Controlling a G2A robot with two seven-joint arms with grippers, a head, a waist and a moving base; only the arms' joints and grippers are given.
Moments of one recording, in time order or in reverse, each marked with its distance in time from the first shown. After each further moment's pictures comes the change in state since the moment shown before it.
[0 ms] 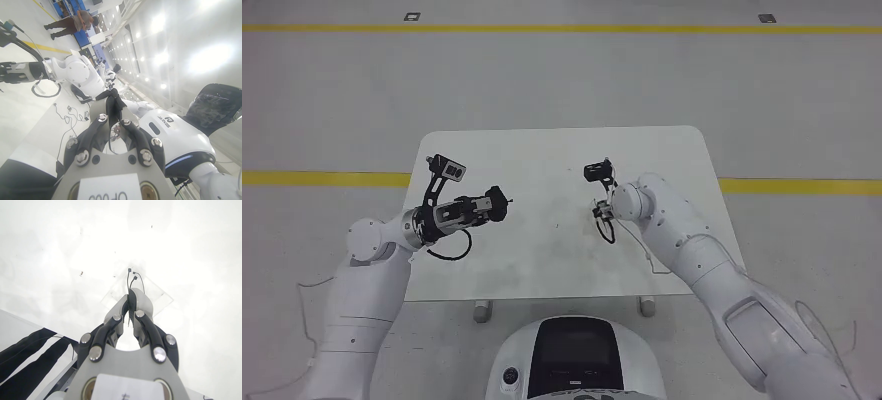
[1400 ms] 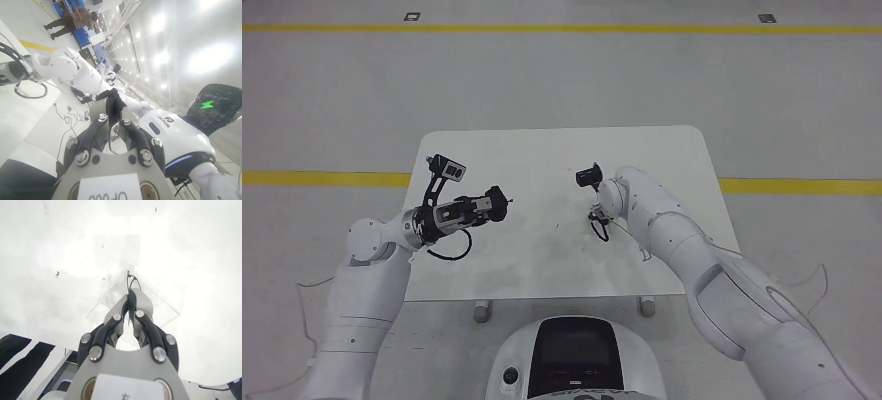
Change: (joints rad) left arm 0.000 0.000 0.000 0.000 0.000 0.000 0.000; right arm 0.214 -0.158 -0.238 0.455 0.115 -0.066 -0.043
